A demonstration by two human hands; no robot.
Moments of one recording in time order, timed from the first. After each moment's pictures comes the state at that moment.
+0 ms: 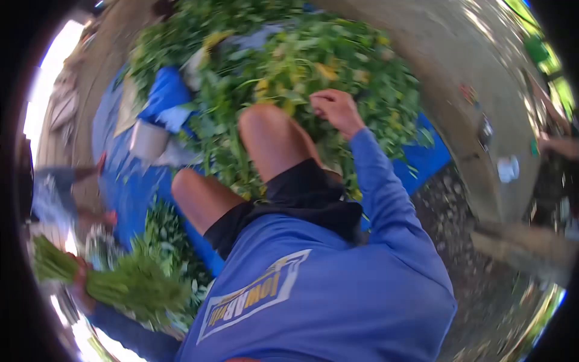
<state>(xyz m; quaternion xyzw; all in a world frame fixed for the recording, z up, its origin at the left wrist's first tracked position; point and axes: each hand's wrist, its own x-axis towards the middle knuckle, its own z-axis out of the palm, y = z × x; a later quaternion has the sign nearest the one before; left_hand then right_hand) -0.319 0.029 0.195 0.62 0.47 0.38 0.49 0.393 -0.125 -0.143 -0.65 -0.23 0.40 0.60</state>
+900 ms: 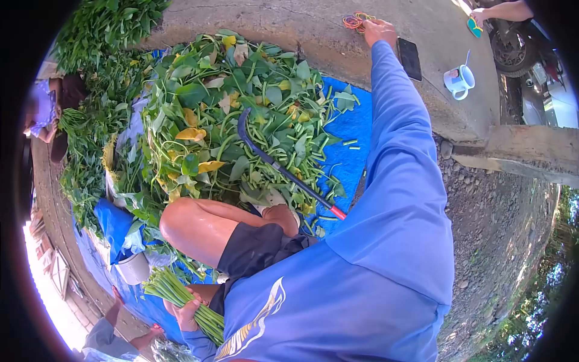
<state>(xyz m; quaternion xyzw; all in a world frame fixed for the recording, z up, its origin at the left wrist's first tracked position) 0.052 -0.021 -0.059 0.52 0.53 0.09 0.66 0.867 -0.412 -0.216 -0.92 0.14 -0.14 0.33</state>
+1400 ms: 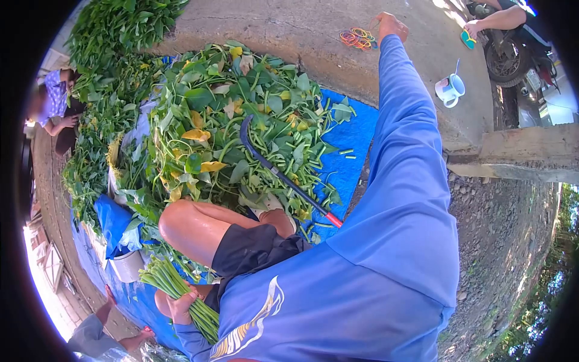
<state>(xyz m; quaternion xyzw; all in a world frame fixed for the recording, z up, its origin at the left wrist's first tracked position) 0.062 -0.032 -0.054 0.50 0.52 0.07 0.69 0.884 -0.415 -0.120 -0.72 0.27 -0.19 0.61</state>
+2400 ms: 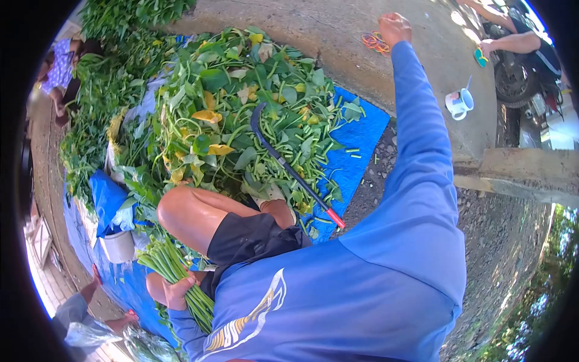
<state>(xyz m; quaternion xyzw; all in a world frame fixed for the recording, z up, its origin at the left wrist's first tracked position) 0.063 -0.032 -0.054 0.51 0.51 0.05 0.69 0.857 -0.376 -0.106 -0.97 -0.06 -0.13 0.21</state>
